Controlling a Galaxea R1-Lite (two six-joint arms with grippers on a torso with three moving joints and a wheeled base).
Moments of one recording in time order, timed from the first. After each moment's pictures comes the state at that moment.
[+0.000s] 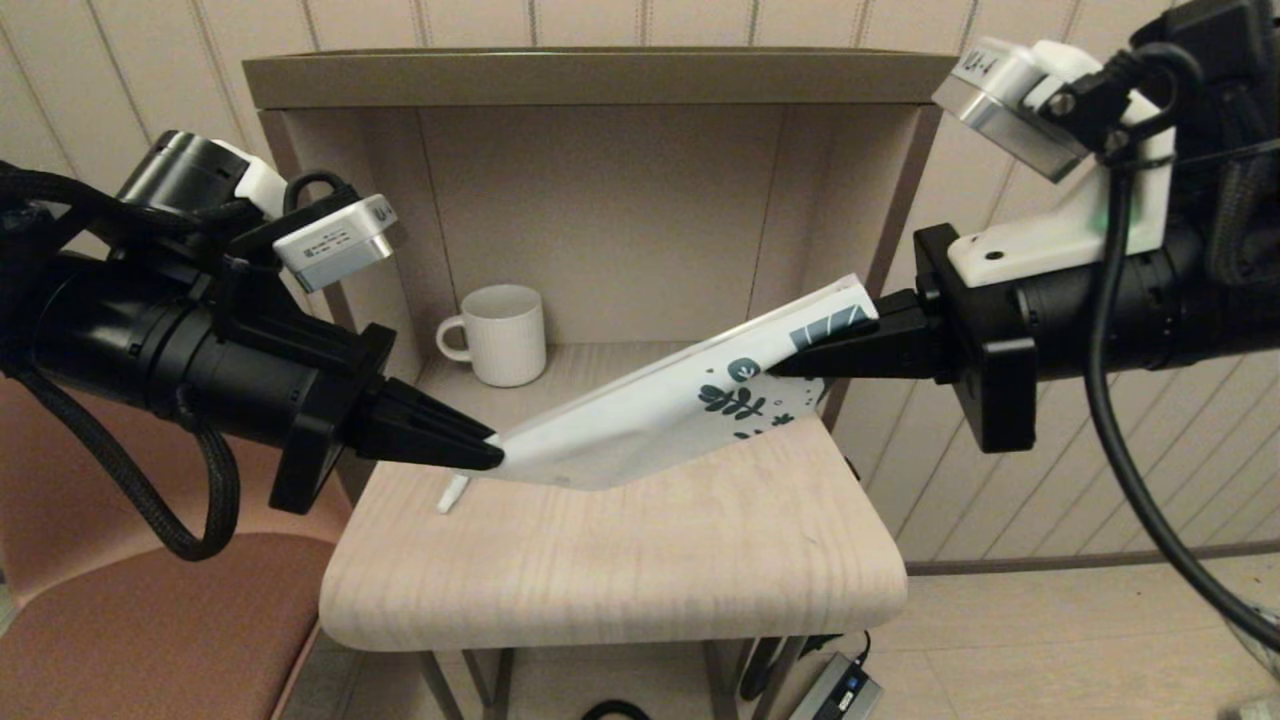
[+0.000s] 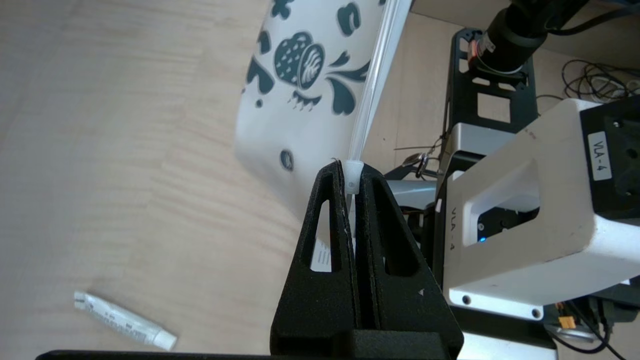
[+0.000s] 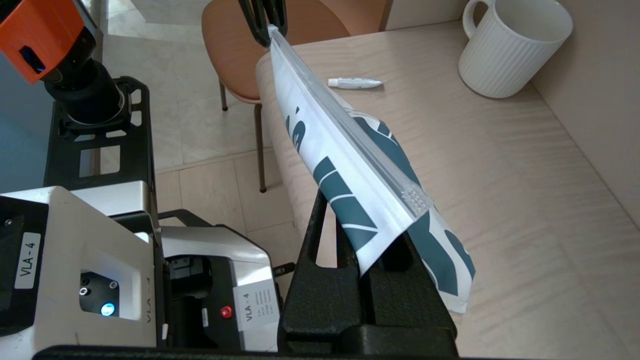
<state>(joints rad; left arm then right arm) -0.33 1.63 -1.45 0.70 -0.92 0.72 0.50 1.50 -1.43 0.30 0.68 -0.41</state>
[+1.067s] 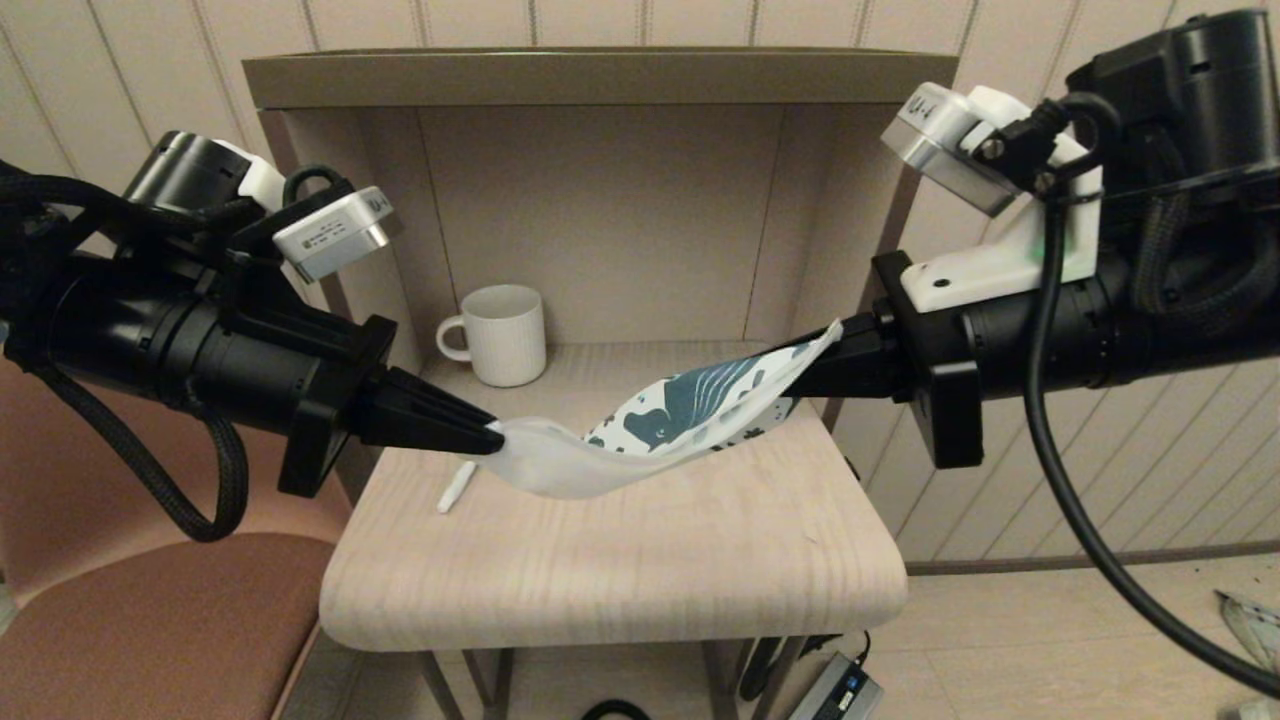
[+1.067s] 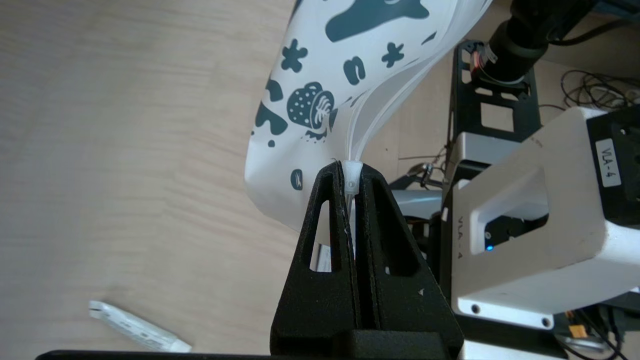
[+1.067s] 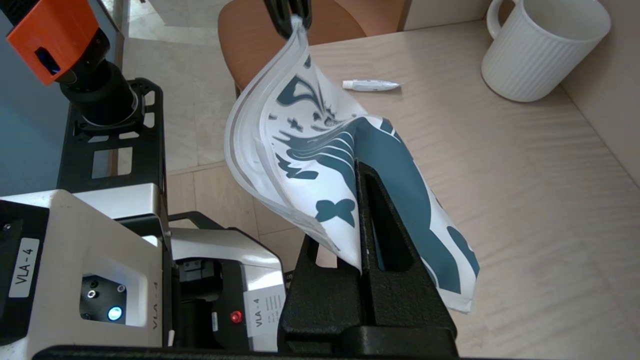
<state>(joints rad) -0.32 1.65 -1.45 0.65 -0.96 0.72 0.53 1.54 -1.40 0.23 0.71 -0.40</state>
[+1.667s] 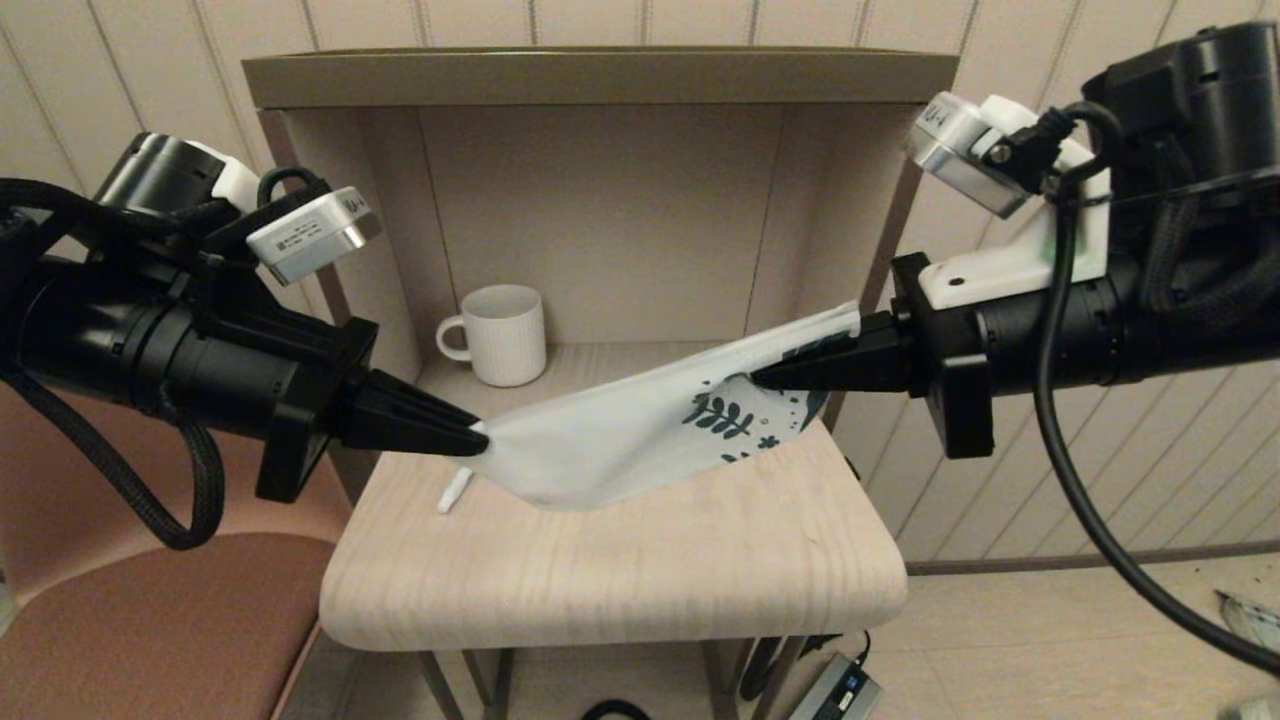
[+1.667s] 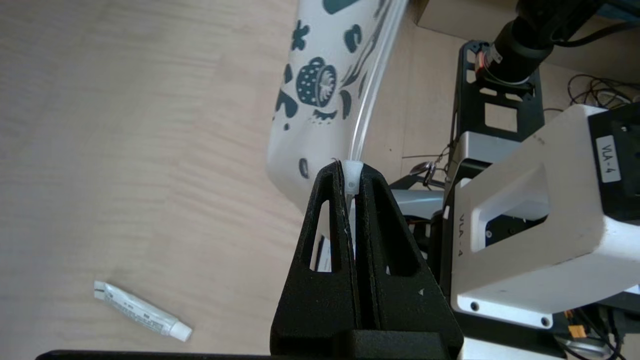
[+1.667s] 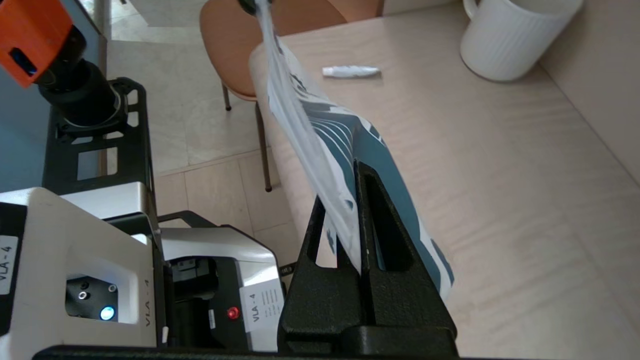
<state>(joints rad) -0.29 1.62 -1.42 0.65 -0.96 0.72 0.48 1.53 -1.38 0.23 0.71 -0.39</state>
